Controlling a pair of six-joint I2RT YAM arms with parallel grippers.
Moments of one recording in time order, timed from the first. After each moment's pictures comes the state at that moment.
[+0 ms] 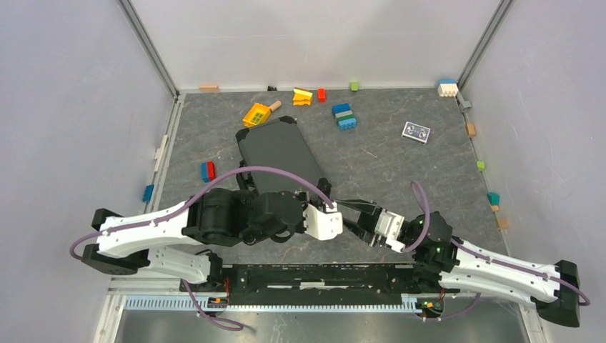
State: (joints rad) left arm -1.50 1.19 1.49 -1.02 -0.51 0.47; right arm 1.18 0.55 0.37 0.51 -0.12 -0.45
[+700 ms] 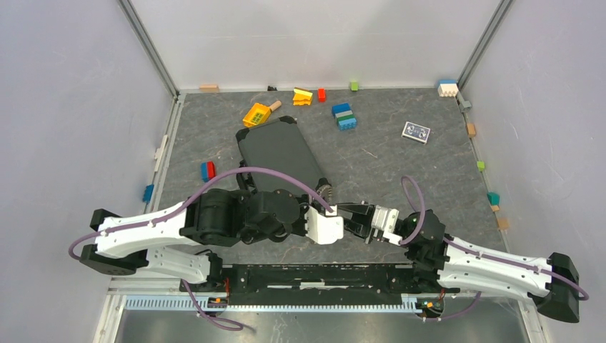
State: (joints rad) left arm -1.50 1.17 1.47 -0.92 -0.42 0.51; right arm 1.18 0.66 0.37 0.67 -0.15 -0.32
